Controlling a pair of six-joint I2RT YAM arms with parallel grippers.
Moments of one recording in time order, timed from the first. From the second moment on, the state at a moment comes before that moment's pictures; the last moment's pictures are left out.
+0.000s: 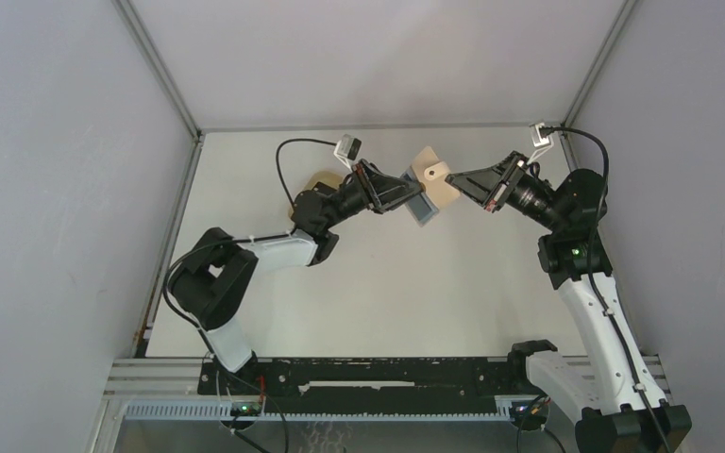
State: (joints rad) left arm -0.68 1.73 0.93 1.38 0.55 -1.51; right arm 0.11 0.91 0.94 0.08 -0.80 0.87
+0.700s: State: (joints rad) left arm -0.68 1.76 1.01 1.37 0.58 -1.56; right arm 0.11 0.90 0.93 0.12 -0.81 0.87
